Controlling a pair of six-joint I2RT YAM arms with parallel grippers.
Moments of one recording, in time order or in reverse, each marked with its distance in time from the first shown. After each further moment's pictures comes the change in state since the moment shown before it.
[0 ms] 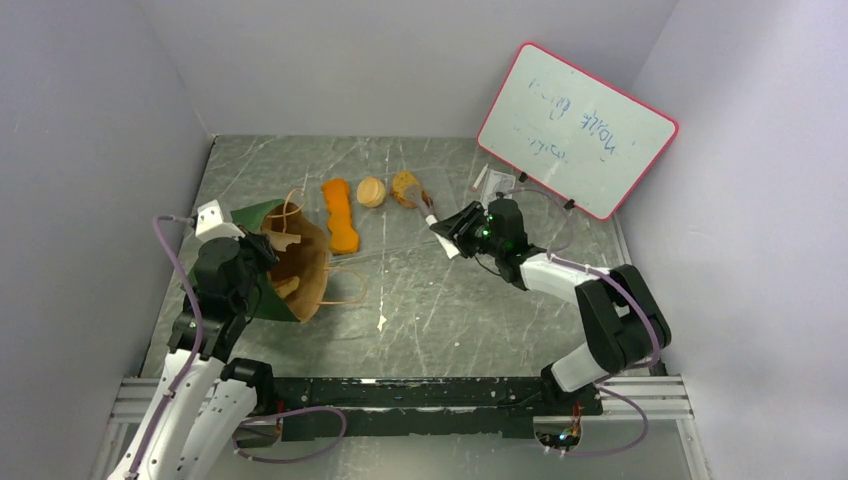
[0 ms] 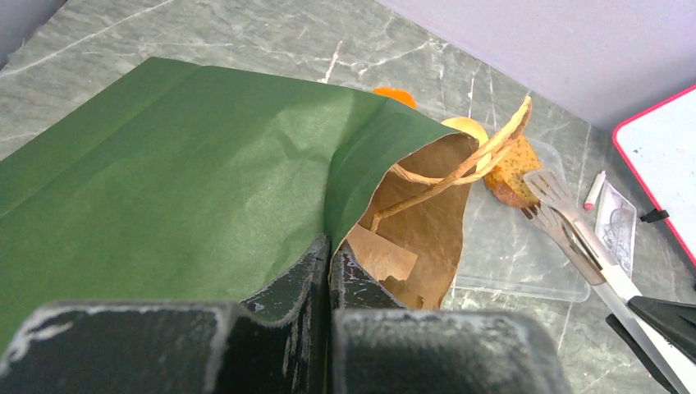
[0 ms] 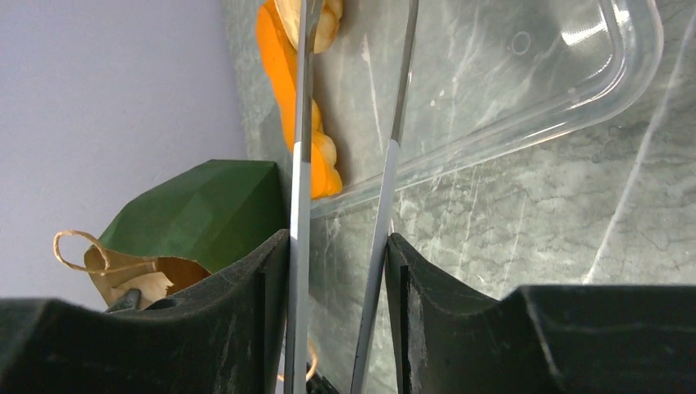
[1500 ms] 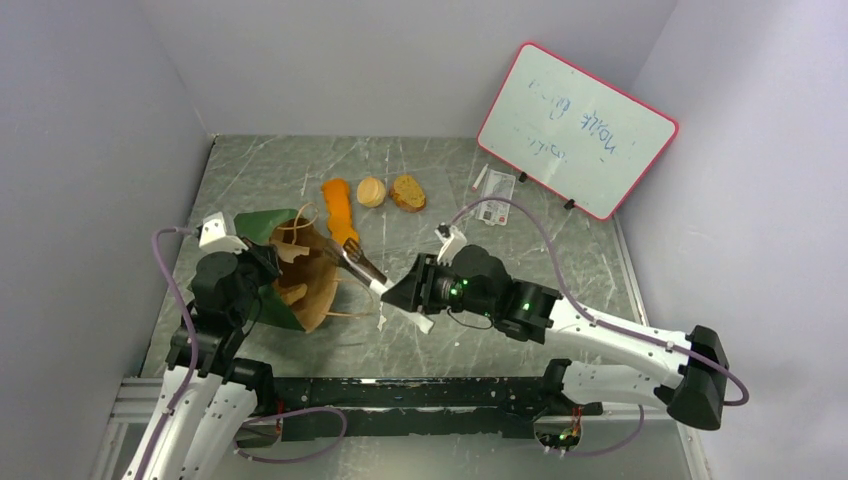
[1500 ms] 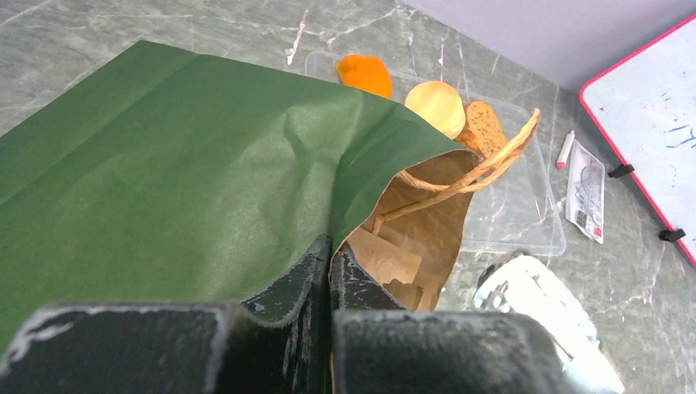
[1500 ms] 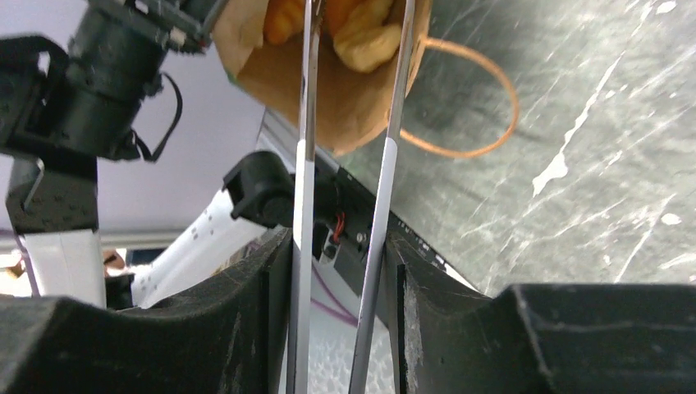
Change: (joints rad) left arm 0.000 -0.105 -0.047 -0.050 0.100 0.012; right arm 0.629 -0.499 0.113 -0.517 0.242 -0.194
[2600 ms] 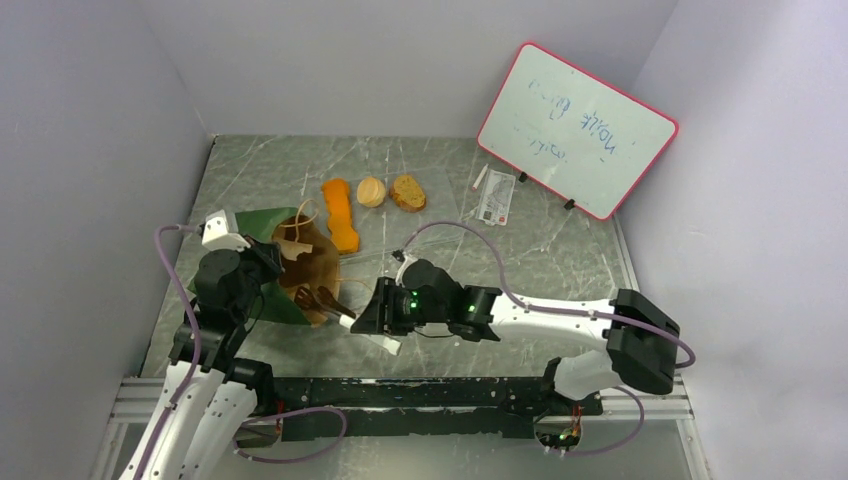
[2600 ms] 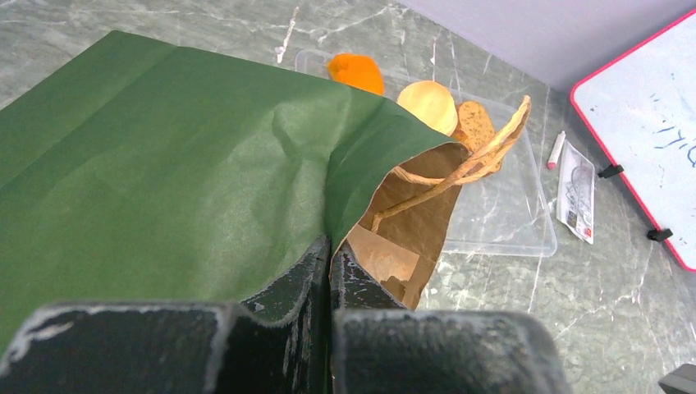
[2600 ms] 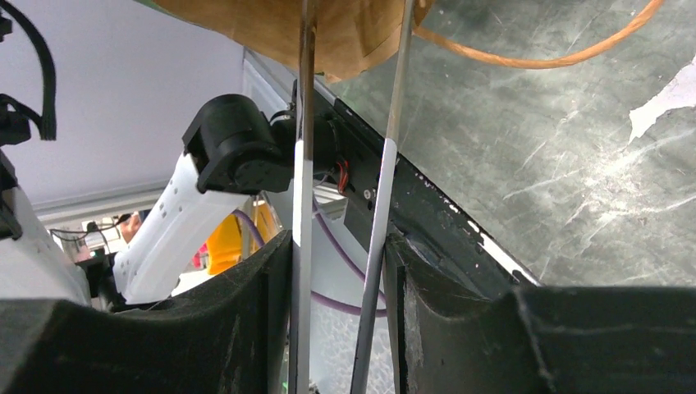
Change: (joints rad) left arm 0.000 0.029 -0.012 0.042 0.014 -0.027; right arm 0.109 0.321 0.000 0.174 -0.148 0.165
